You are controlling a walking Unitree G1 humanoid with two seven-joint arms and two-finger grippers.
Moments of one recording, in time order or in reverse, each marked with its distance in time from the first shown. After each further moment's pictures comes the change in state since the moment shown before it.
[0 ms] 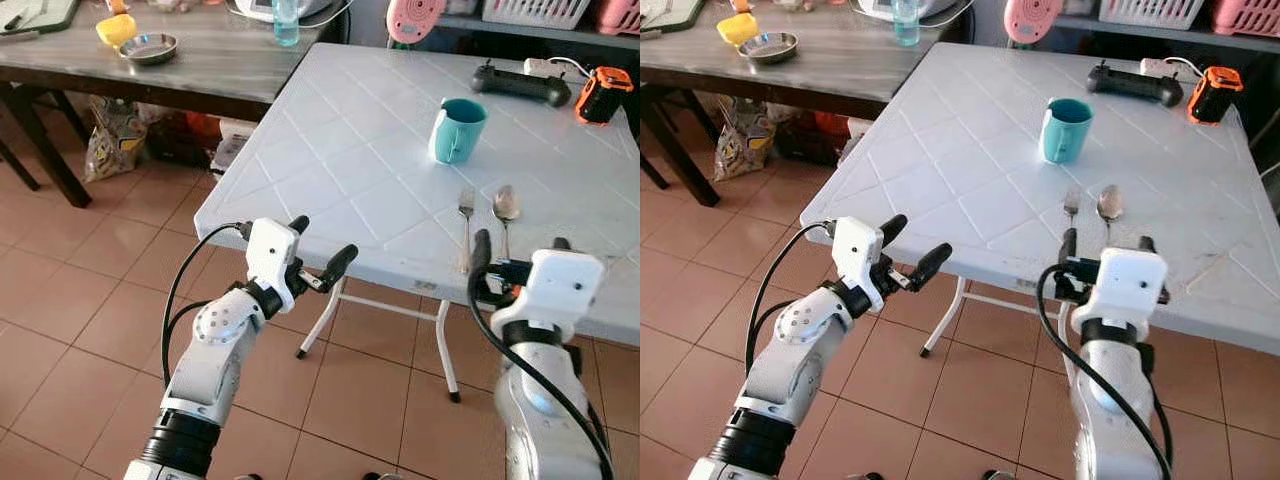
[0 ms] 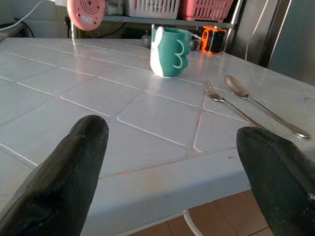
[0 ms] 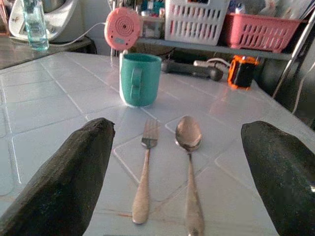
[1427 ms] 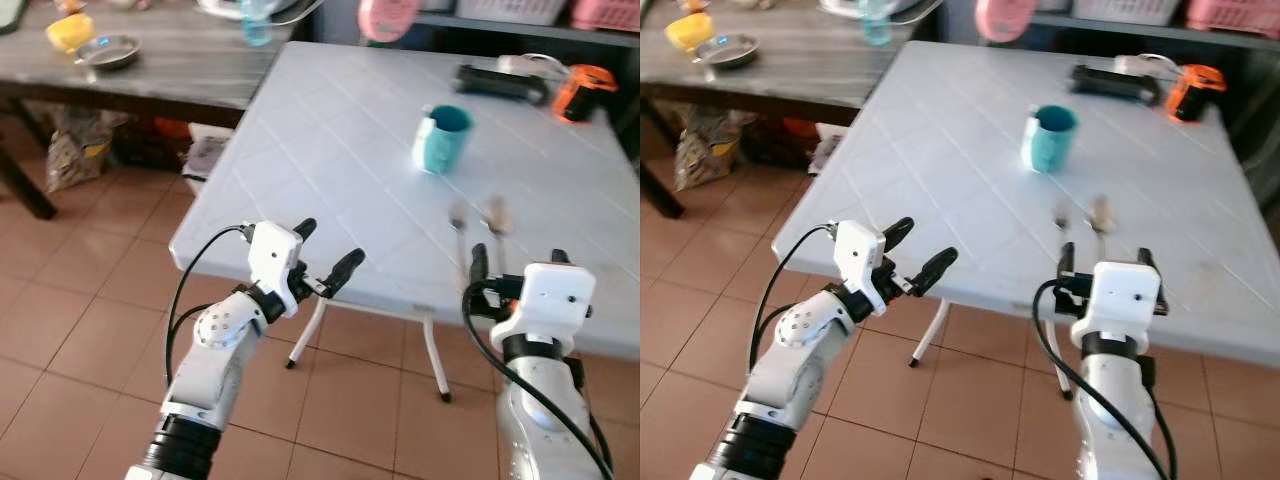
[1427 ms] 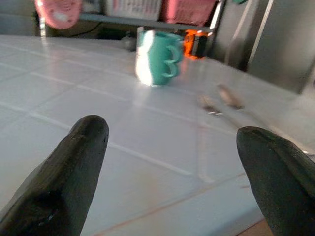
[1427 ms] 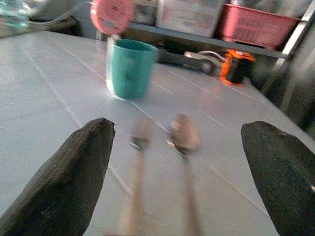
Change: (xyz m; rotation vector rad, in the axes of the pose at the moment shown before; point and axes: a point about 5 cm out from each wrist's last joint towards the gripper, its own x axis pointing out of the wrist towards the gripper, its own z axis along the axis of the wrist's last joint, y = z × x) left arm -0.003 -0.005 -0.001 -0.027 -0.017 -0.045; right arm -0.012 0.002 -0.003 -0.057 0.008 0.032
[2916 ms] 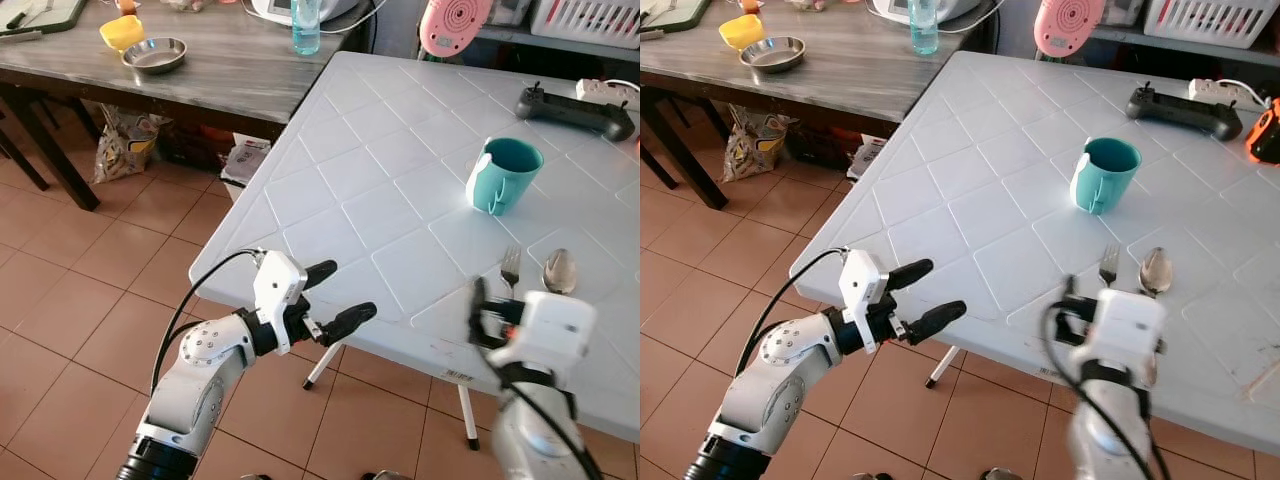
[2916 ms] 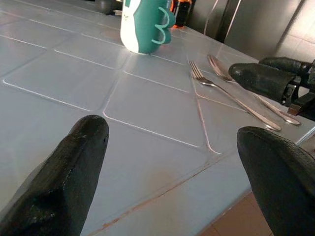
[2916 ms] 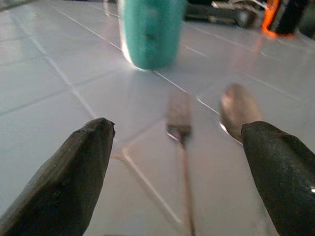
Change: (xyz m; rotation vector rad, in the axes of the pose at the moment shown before) left arm -0.022 -0.018 -0.011 -0.081 0.127 -0.277; right arm -0.020 -0.009 -0.028 0.115 0.181 -0.103
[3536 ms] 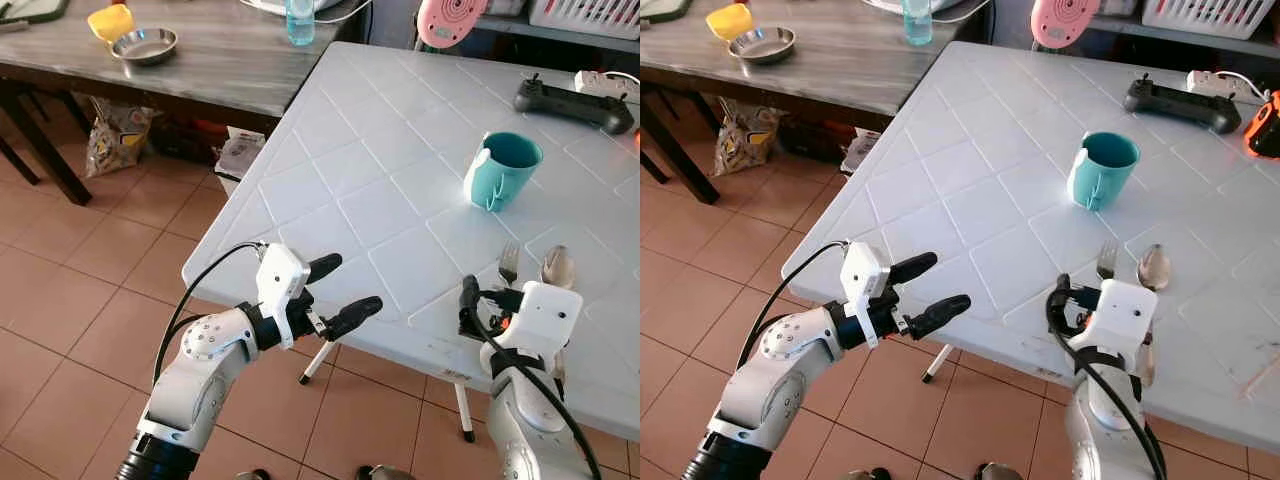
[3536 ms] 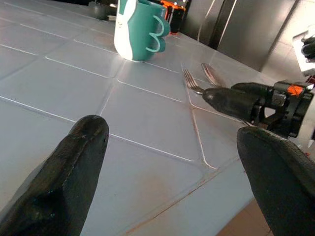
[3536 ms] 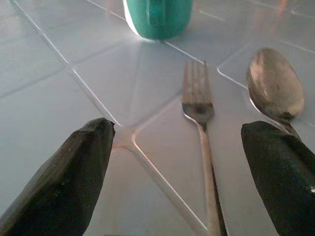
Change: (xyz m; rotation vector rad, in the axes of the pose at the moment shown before) left arm 0.003 -0.003 0.012 -0.004 -0.026 -0.023; right arm 0.017 0.008 -0.008 0.071 0.090 0.043
